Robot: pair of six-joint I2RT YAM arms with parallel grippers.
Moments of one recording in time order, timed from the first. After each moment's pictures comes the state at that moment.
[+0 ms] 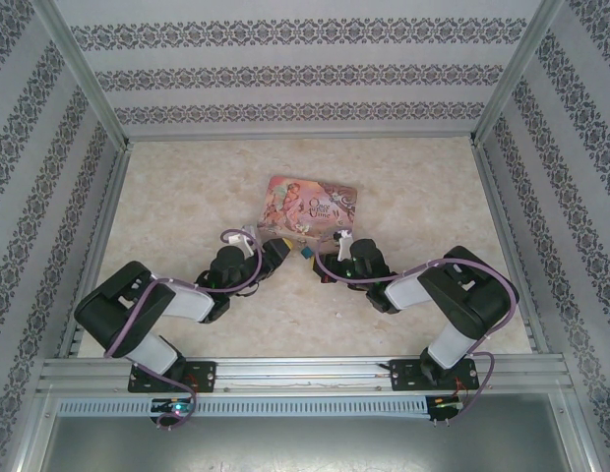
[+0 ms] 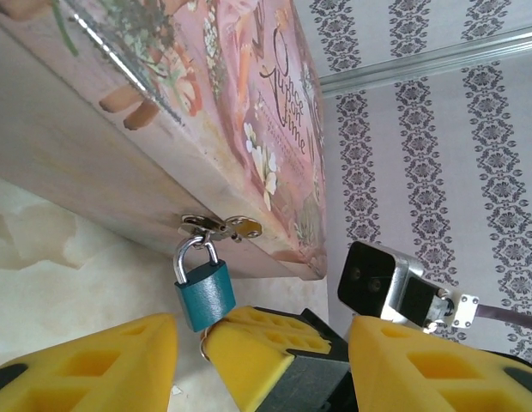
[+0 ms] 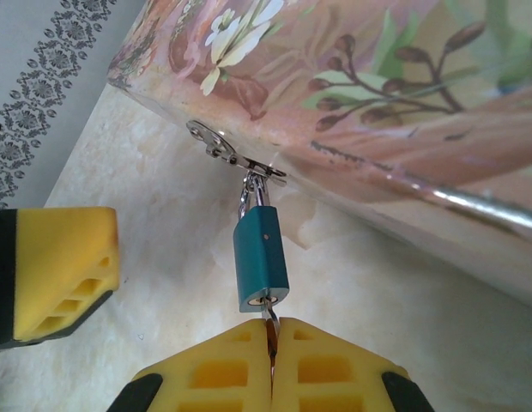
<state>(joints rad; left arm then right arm) -0.61 1.56 0.34 0.98 0.16 -1.27 0.64 1.66 0.41 0.80 -0.31 0.69</state>
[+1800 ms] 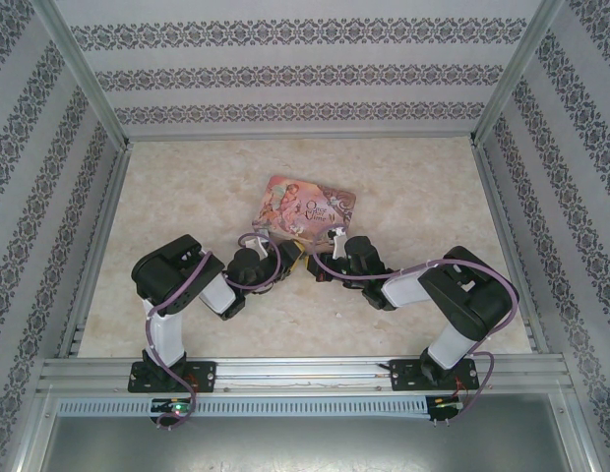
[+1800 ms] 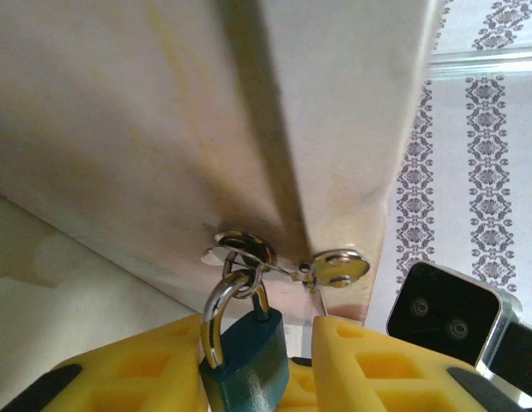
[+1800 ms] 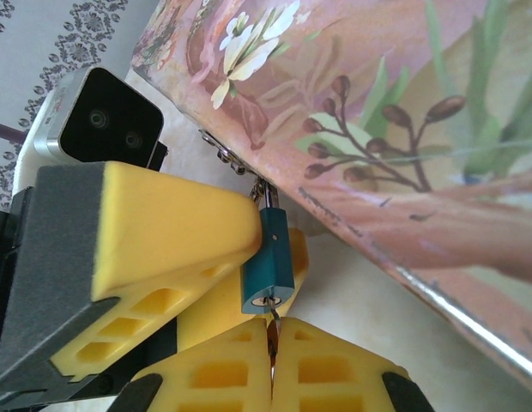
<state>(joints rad) -0.64 1.93 0.43 1.29 0.18 -1.44 0.67 1.65 0.45 0.75 -0.34 0.74</state>
